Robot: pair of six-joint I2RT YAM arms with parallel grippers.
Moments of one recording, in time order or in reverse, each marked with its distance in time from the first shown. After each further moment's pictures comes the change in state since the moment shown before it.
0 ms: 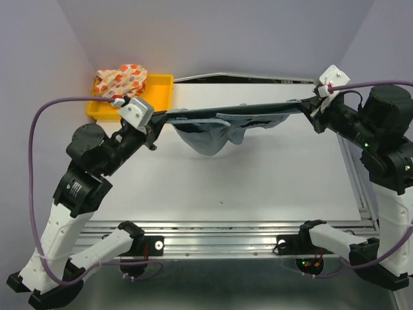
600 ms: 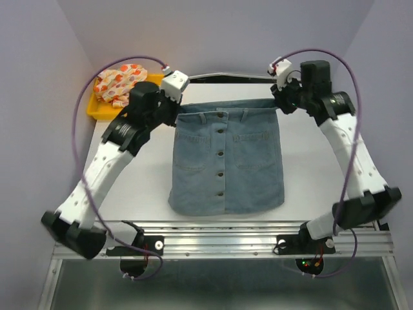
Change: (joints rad) left arm 0.071 0.278 0.085 -0.153 -0.035 -0.015; right arm -0.013 0.249 -0.101 0.032 0.066 -0.016
